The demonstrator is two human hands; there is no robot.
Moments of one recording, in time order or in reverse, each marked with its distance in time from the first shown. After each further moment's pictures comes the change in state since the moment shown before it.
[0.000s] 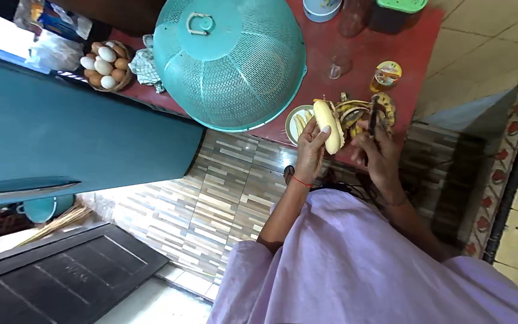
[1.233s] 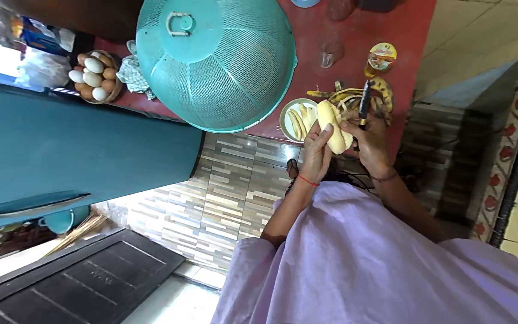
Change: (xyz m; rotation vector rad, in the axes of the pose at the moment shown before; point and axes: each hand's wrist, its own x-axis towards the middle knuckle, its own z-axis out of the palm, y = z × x) left_hand -0.004 -0.021 0.012 -0.226 -0.098 -0.058; right_hand 0.011 0.011 0.011 0.327 0.050 0.189
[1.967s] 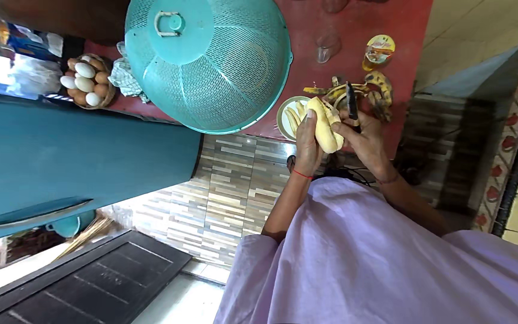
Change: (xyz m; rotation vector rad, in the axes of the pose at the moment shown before) left_hand 0.037 0.007 0.002 0.052 0.125 0.101; right_hand 0.010 -0.015 0.008 -0.211 -0.035 -0.094
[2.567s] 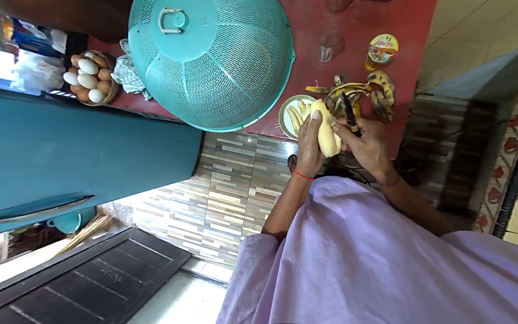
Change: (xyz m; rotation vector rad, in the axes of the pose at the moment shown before) left_hand -0.009 0.005 -0.001 0.032 -0.009 -0.023; right_hand -0.019 -0.014 0.002 -0.124 -0.018 -0.079
